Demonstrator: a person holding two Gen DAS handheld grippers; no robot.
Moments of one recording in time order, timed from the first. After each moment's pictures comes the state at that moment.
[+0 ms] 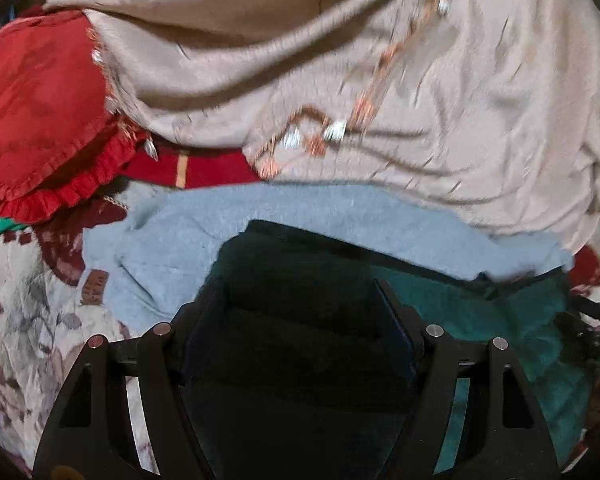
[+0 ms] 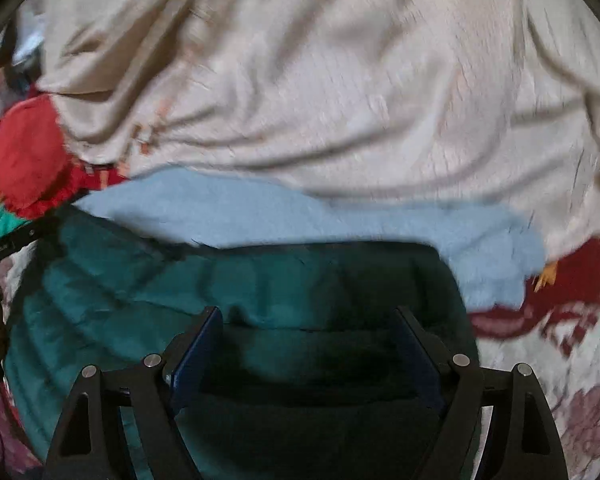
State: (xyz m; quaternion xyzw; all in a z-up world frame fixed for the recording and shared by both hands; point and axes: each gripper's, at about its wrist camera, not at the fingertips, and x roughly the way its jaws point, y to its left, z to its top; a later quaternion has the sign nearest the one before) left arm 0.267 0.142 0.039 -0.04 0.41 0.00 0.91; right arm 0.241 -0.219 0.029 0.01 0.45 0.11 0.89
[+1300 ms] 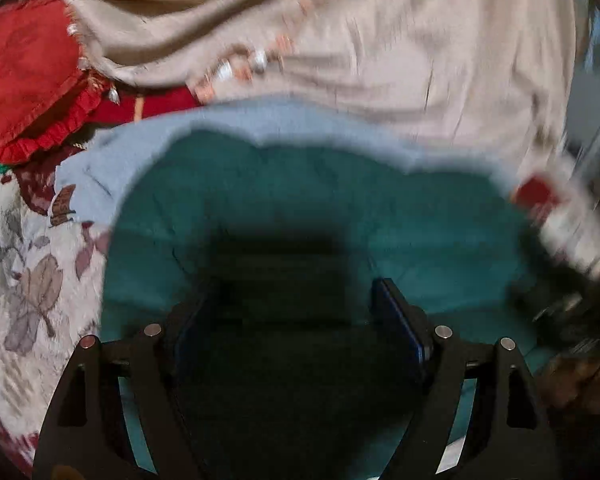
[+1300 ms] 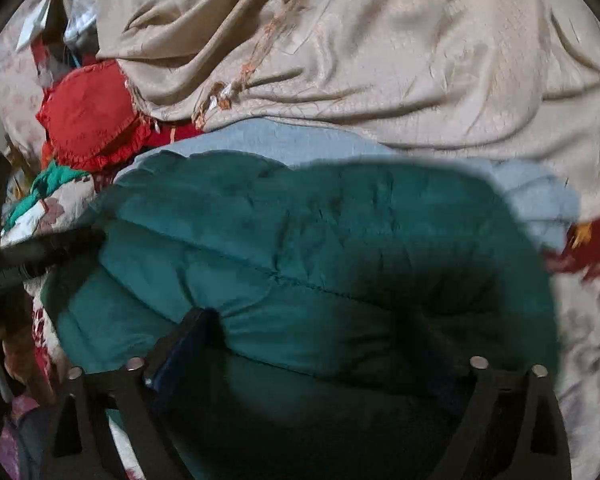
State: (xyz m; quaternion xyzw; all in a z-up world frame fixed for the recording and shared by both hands) left arm 0.155 0.092 0.018 -0.01 0.43 -0.09 0.90; right arm 0.130 -0.189 0.012 0.00 0.35 0.21 0.91
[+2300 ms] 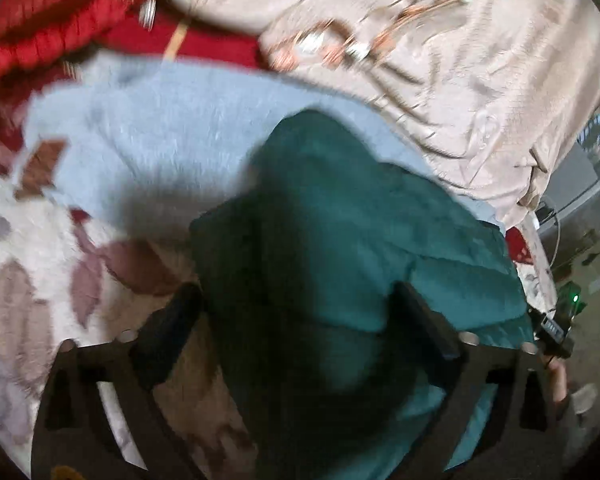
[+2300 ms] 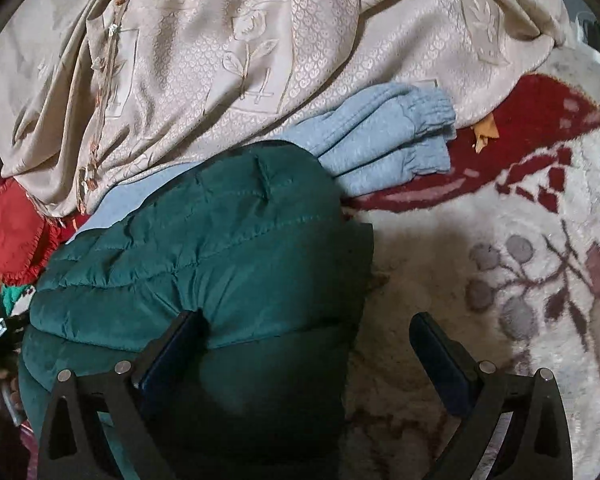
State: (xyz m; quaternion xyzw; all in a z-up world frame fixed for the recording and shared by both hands) left arm 0.244 0.225 -0.032 -0.20 0.50 -0.17 0.83; right arm 0.177 -0.325 -0.011 0.16 0.42 0.07 0.89
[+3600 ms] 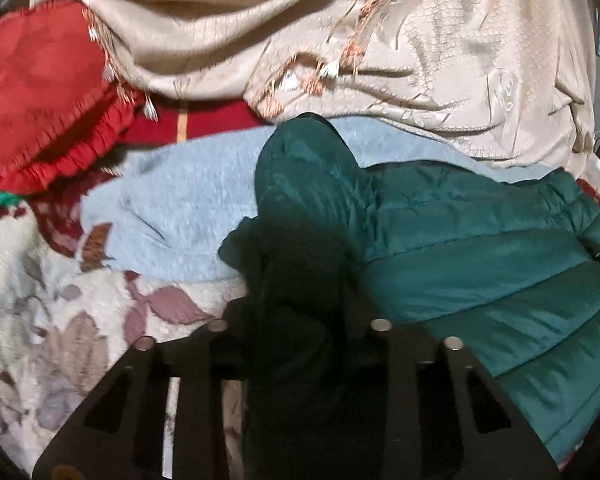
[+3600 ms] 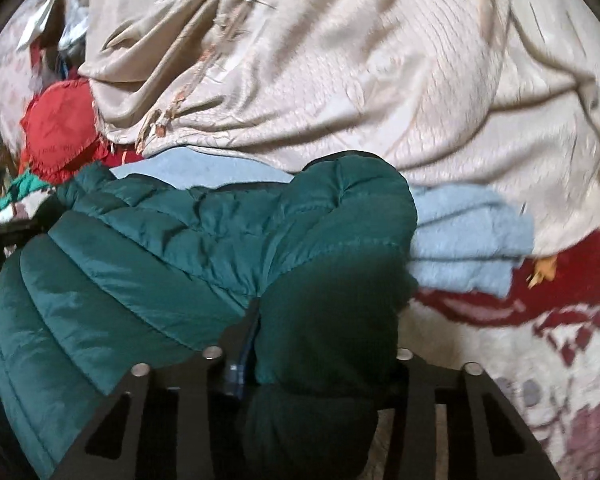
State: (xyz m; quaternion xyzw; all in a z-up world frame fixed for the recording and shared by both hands) left arm 0.211 0.162 0.000 0.01 0.40 -0.05 0.92; right arm 0.183 -0.279 0.019 -0.06 0.33 0.18 0.92
